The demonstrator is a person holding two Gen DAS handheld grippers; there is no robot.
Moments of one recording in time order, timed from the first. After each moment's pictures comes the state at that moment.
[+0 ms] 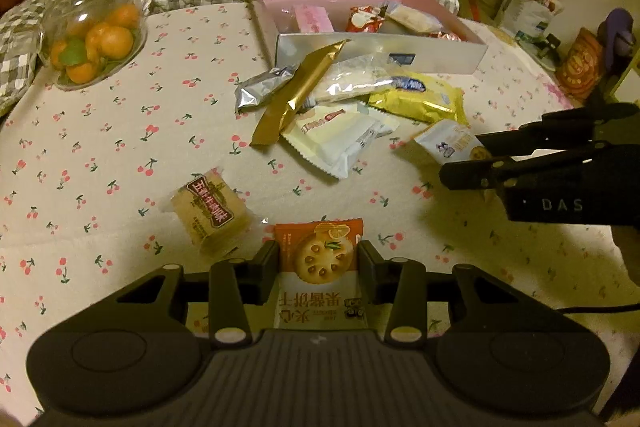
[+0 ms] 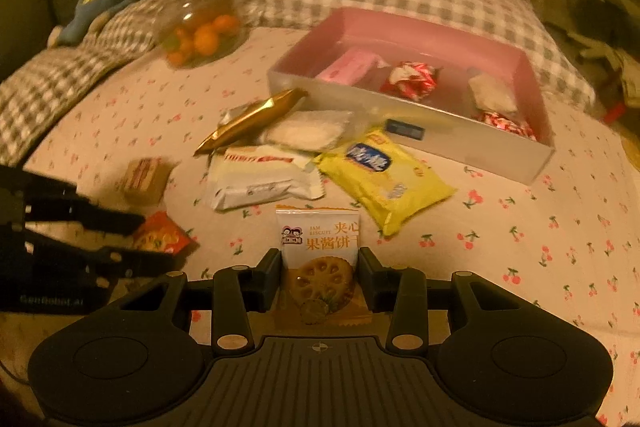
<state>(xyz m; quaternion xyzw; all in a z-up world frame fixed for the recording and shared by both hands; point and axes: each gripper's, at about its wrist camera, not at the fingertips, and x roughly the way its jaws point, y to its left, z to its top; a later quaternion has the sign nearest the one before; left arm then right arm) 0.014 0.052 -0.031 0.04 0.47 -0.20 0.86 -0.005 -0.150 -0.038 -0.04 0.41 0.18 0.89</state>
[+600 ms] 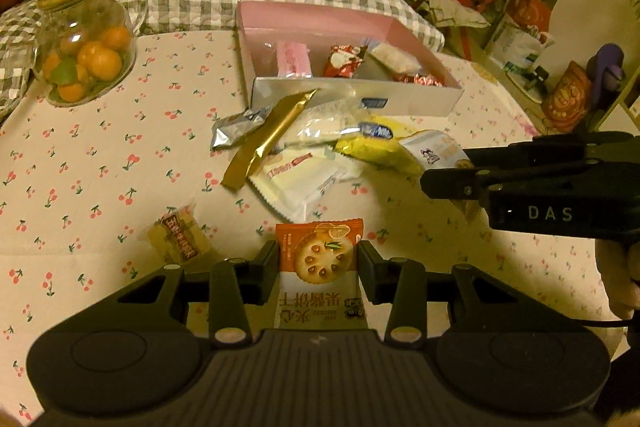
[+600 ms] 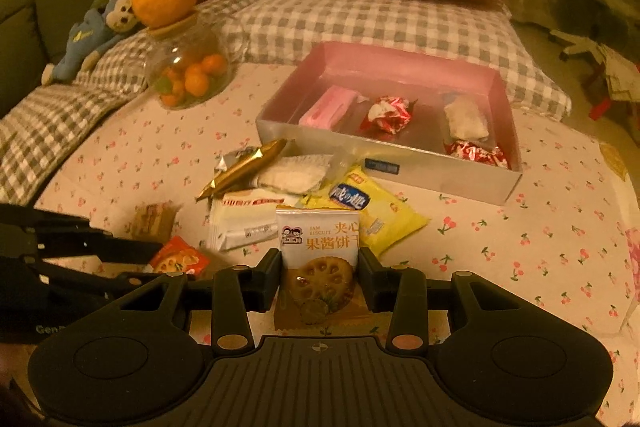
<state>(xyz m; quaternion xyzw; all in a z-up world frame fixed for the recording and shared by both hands) 0.021 0.037 -0.006 0.00 0.46 -0.21 0.86 -0.004 -0.162 -0.002 -0.01 0.40 0.16 0.90</state>
